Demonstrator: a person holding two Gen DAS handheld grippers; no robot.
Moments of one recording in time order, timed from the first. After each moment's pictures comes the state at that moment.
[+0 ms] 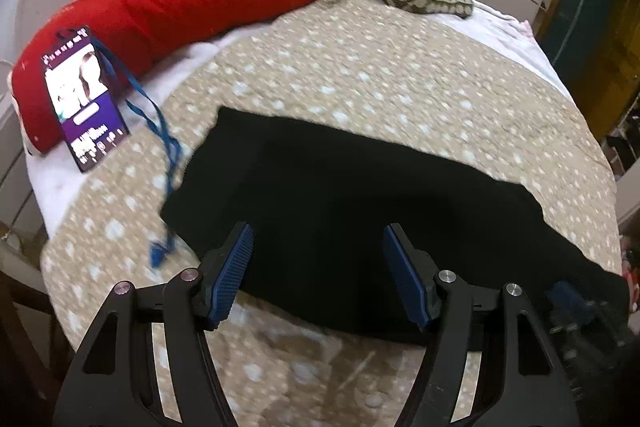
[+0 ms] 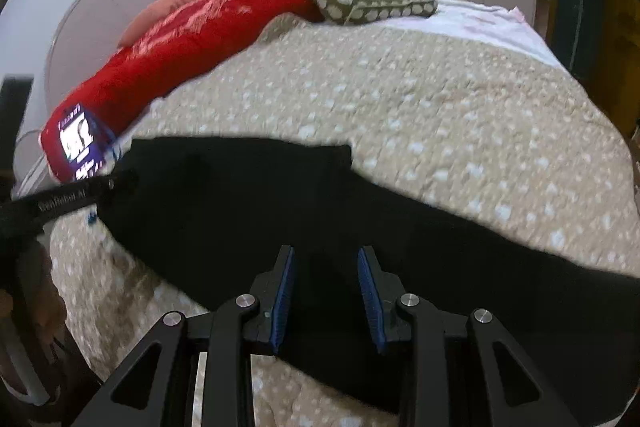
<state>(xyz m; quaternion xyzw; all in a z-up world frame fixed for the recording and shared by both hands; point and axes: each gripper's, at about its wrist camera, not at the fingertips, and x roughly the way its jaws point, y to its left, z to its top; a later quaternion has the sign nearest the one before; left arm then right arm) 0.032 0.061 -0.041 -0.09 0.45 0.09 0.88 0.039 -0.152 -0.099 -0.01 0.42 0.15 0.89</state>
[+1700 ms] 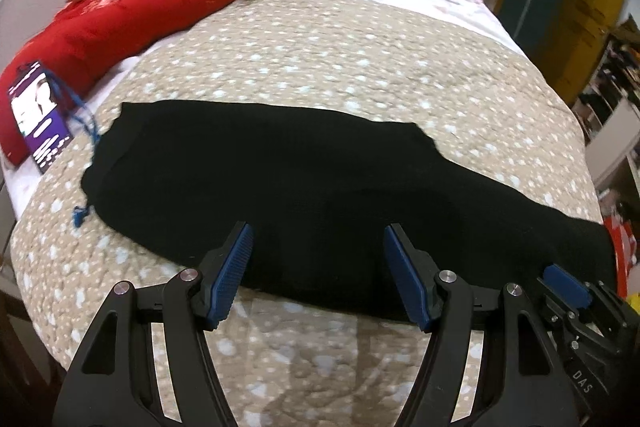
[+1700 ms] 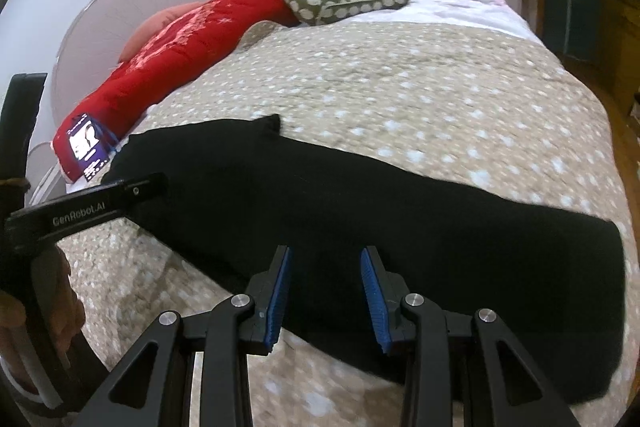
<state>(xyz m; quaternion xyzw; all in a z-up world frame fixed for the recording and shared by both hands) 0.016 -0.048 -0.039 -0.05 0.45 0.02 0.89 -0.003 -0.246 -0.098 0.04 0.41 0.15 0.90</state>
